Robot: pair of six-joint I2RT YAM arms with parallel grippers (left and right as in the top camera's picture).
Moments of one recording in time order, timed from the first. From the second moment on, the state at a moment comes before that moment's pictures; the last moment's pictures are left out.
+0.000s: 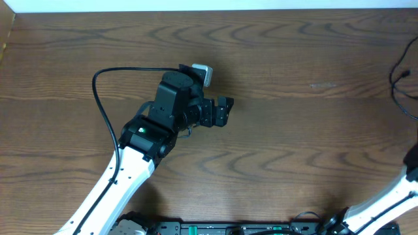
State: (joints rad) left arm -0.48 1.24 1.03 -0.47 0.23 -0.33; right arm -0.70 2.13 2.59 -1.20 0.08 0.39
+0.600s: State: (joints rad) left arm -0.36 1.12 1.03 -0.50 0.19 -0.27; right arm -0.69 2.04 2.60 -1.69 0.26 0.55
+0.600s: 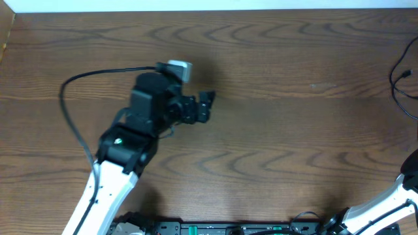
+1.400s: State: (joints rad) left arm -0.14 0.87 1.03 -0.69 0.18 -0.24; right arm -0.52 1.55 2.08 -1.61 0.38 0.54
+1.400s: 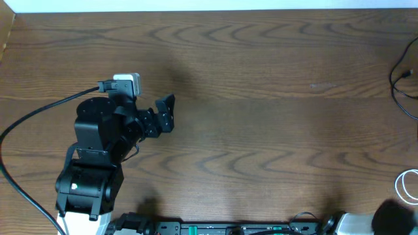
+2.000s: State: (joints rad) left arm -0.14 0.76 1.03 -0.84 0.12 -0.17; right arm -0.36 0.75 1.22 -1.10 0.14 0.26
